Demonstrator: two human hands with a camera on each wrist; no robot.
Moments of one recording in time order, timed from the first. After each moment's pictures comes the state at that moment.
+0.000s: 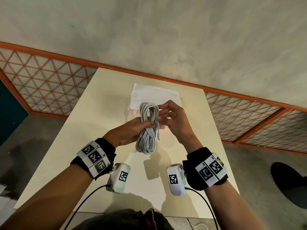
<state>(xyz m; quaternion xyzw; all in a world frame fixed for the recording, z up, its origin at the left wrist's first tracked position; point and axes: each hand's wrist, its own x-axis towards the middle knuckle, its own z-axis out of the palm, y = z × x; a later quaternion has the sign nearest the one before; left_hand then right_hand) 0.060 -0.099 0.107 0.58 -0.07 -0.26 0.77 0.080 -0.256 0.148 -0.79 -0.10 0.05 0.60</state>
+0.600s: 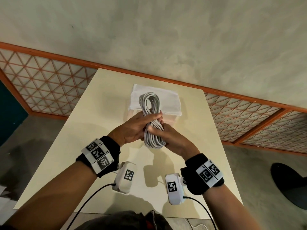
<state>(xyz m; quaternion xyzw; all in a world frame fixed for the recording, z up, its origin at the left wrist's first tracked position) 0.065 -0.107 0.120 0.51 -0.08 -0.22 0.83 0.064 -0.256 0.123 -0.68 -0.11 0.31 0.65</state>
